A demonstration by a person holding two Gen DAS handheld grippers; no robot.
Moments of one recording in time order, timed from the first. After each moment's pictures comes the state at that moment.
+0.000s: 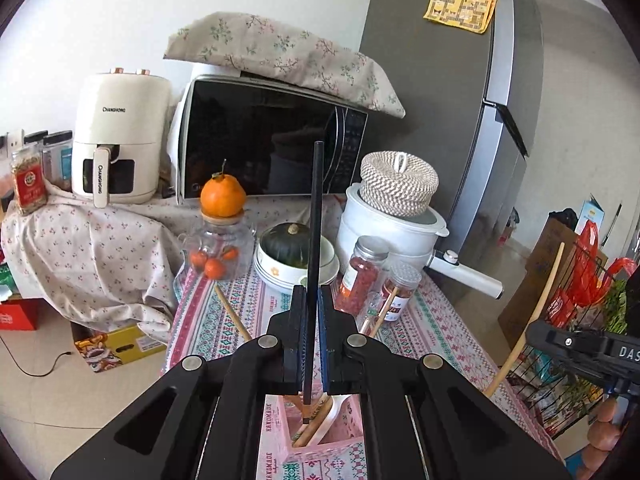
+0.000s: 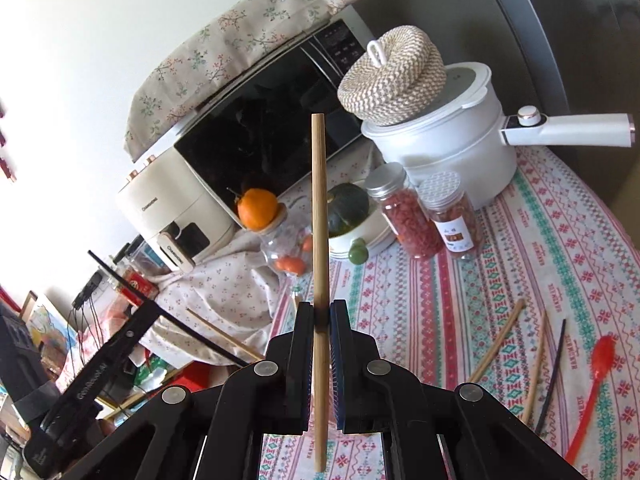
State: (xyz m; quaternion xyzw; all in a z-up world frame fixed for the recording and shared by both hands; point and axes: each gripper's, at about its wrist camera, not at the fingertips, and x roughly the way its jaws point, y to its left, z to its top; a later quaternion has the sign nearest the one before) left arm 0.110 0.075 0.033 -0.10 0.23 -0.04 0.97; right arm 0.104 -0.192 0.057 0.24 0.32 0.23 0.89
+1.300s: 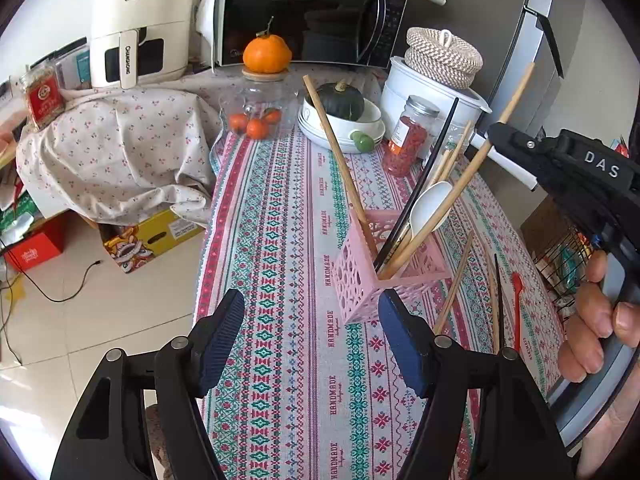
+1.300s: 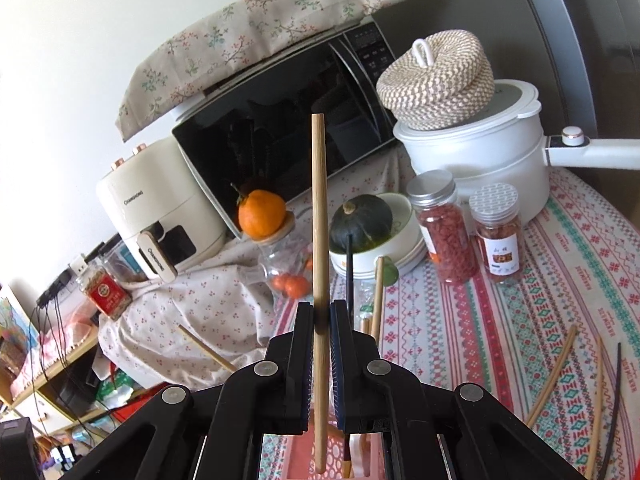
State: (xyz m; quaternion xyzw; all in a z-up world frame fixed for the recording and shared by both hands) left arm 0.073 0.113 -0.034 -0.08 0.43 -0.02 0.90; right arm 0.130 -0.092 0.036 0.18 0.28 0.19 0.92
